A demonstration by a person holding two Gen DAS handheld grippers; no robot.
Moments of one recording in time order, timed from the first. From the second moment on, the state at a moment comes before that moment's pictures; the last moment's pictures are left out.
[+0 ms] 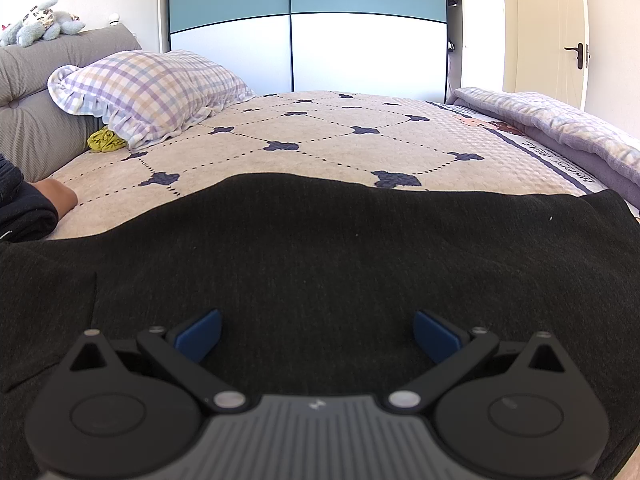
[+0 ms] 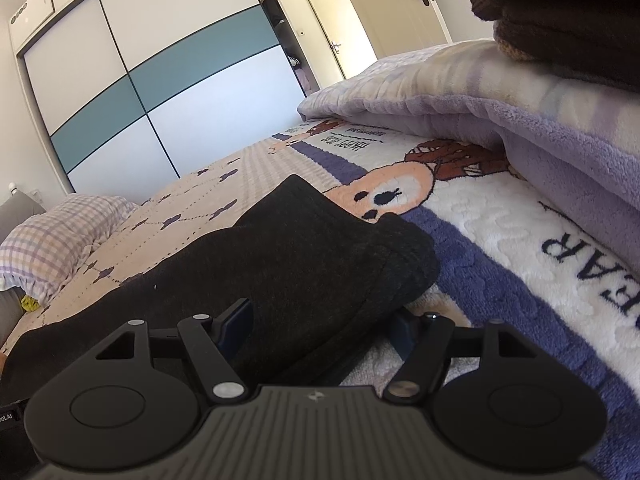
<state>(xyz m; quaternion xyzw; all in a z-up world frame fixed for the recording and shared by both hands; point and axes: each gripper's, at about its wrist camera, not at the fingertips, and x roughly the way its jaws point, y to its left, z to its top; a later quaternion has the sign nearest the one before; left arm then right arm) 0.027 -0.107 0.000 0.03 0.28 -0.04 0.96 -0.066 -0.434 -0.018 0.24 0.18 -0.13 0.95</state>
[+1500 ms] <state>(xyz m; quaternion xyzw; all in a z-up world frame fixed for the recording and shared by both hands) 0.027 -0.108 0.001 0.03 0.28 -0.04 0.96 -0.063 -0.429 -0.017 0.22 0.19 -0.13 0.95</state>
